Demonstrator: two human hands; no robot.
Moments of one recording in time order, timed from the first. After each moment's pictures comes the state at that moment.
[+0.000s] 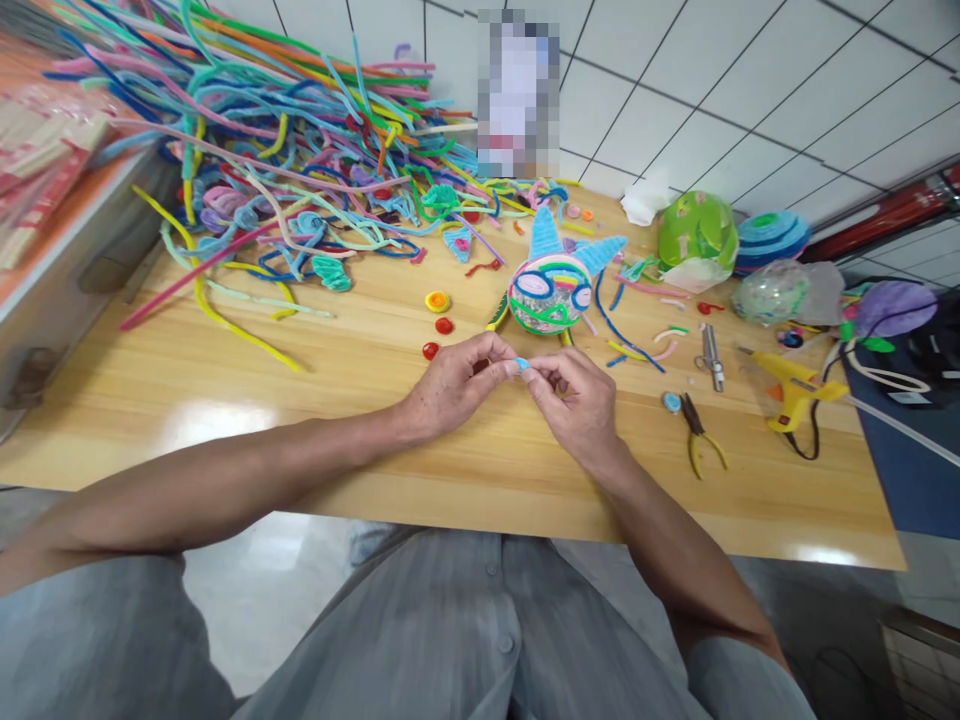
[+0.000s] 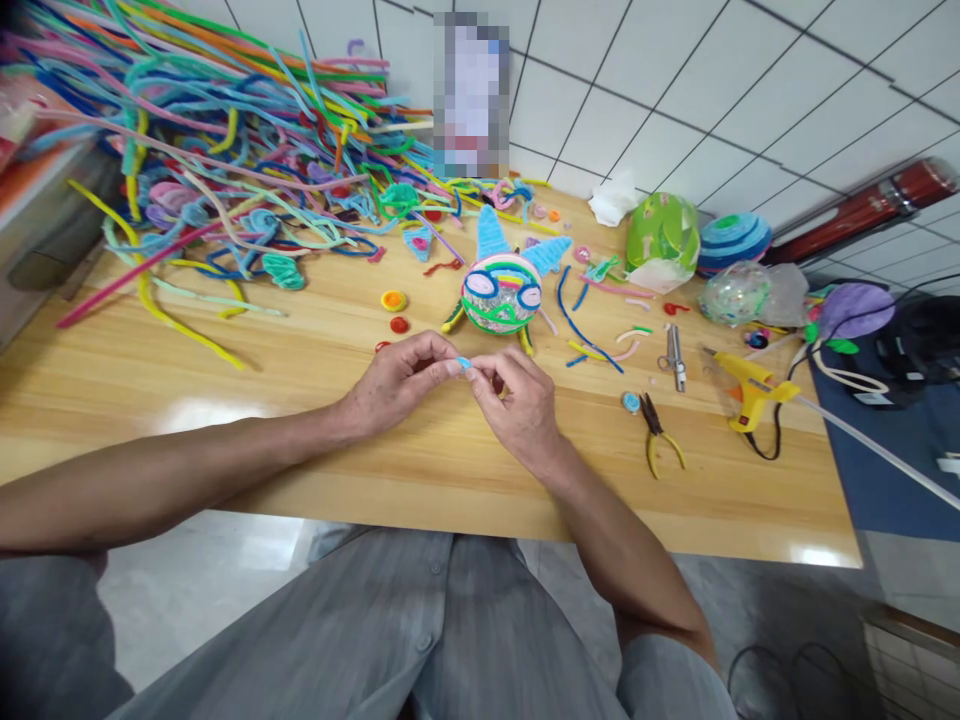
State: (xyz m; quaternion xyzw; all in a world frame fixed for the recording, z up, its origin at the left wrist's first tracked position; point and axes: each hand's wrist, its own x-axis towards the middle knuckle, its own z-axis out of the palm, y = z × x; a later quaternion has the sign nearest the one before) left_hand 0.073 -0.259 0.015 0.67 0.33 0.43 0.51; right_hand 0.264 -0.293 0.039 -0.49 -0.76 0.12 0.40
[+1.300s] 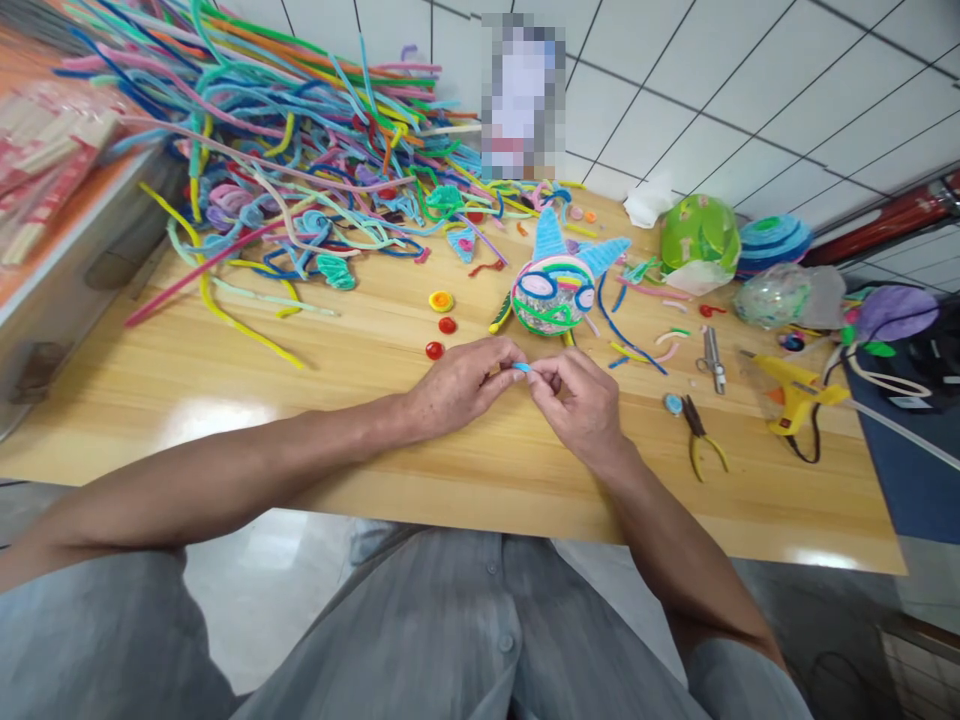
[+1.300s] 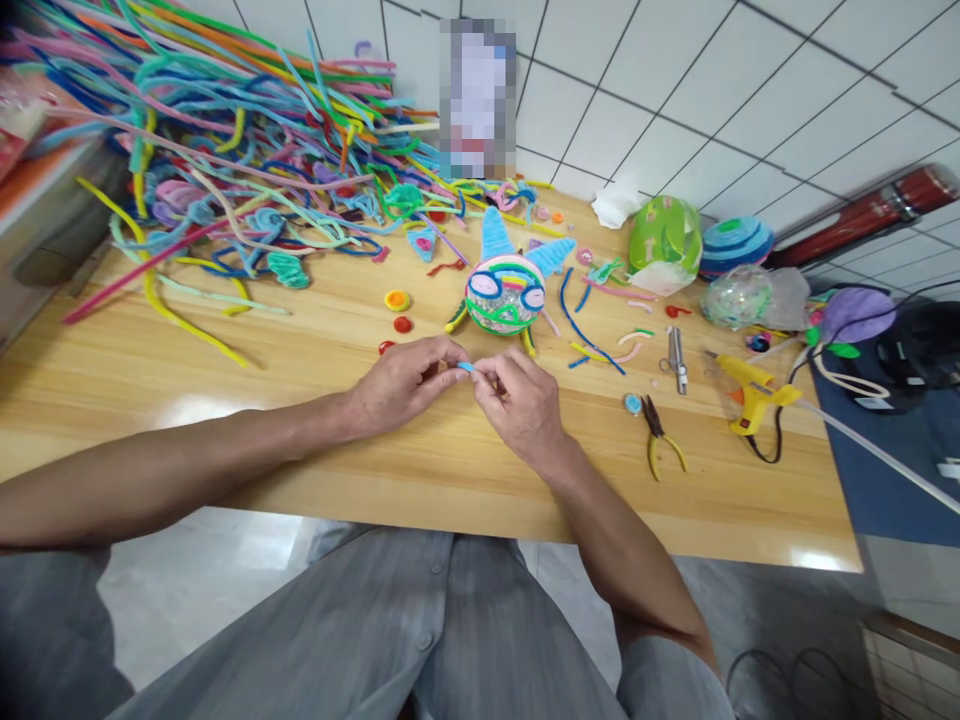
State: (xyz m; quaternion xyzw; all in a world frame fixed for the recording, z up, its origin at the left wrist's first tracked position) left_hand 0.066 -0.253 0.020 0.80 0.28 0.40 0.35; right_hand 0.269 -0.289 0.037 -0.46 -0.80 0.06 0.37
